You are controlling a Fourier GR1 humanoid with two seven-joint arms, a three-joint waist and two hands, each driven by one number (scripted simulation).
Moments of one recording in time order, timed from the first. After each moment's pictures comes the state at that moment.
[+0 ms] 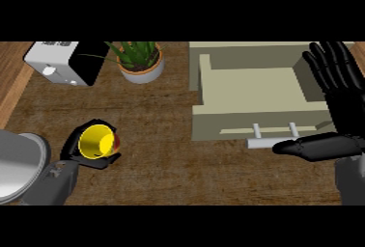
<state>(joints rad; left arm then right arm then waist) -0.52 0.27 0.17 -0.27 -0.12 -0.33 -1.01 -0.31 -0.21 -0.12 -1.84 -0.12 0.18 0.13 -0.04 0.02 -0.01</state>
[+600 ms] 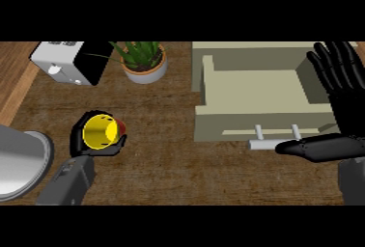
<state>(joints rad) -0.53 0.16 0.35 -0.34 0.06 -0.14 -1.09 -0.30 -0.21 -0.13 -1.86 -0.12 0.17 0.15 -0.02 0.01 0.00</state>
